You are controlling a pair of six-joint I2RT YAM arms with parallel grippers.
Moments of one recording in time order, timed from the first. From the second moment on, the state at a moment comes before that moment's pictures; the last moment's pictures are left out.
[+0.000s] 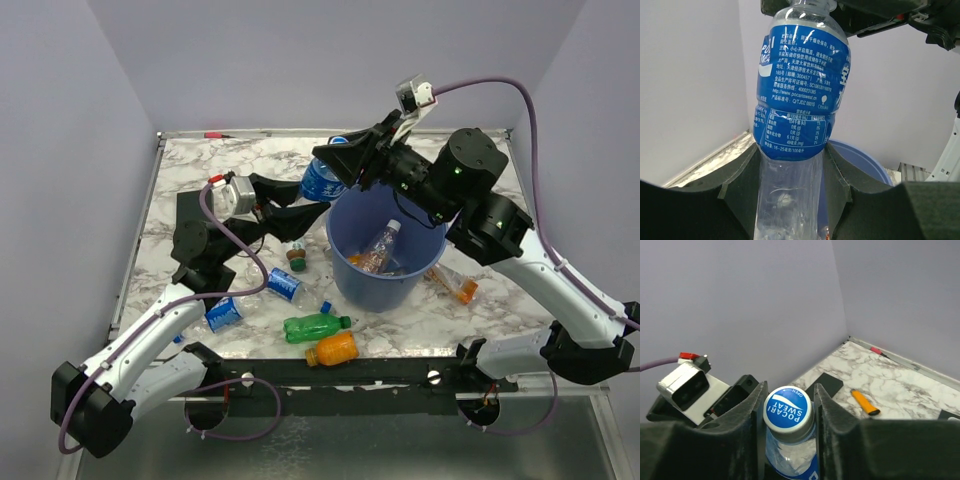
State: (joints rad) left arm -0.57 0.94 0.76 0.73 0.52 -0.30; right arm 0.96 1.32 1.71 -0.21 0.04 0.25
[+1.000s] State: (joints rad) left arm -0.62 0.78 0.67 0.71 0.15 -0.14; right arm 0.95 0.95 1.67 -0.36 0.42 0.13
